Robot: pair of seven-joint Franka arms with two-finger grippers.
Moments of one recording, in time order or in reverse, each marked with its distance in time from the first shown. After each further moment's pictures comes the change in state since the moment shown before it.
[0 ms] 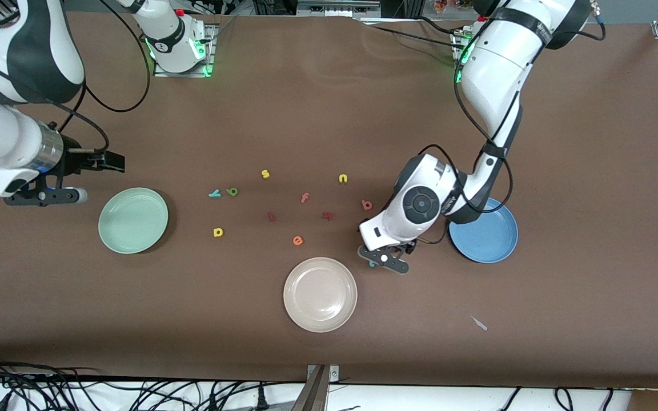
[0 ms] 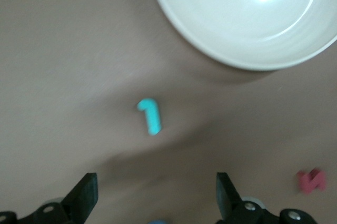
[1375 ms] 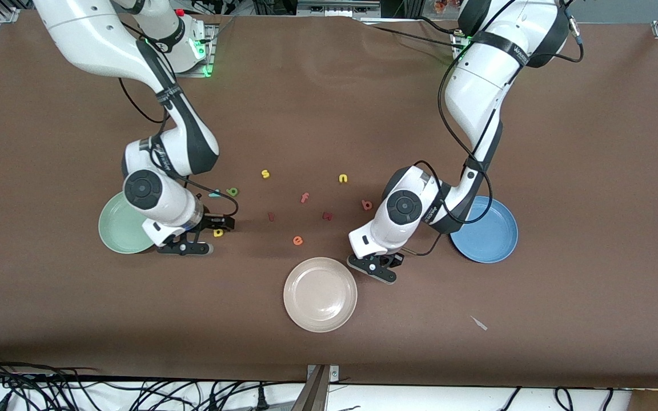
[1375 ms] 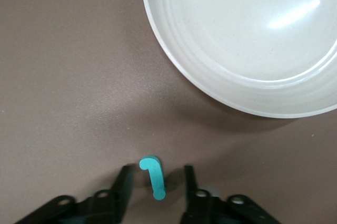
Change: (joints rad) left arm -0.025 0.109 0.027 0.068 0.080 0.141 -0.013; right arm 0.236 0.384 0.000 -0.107 0.000 0.679 0.308
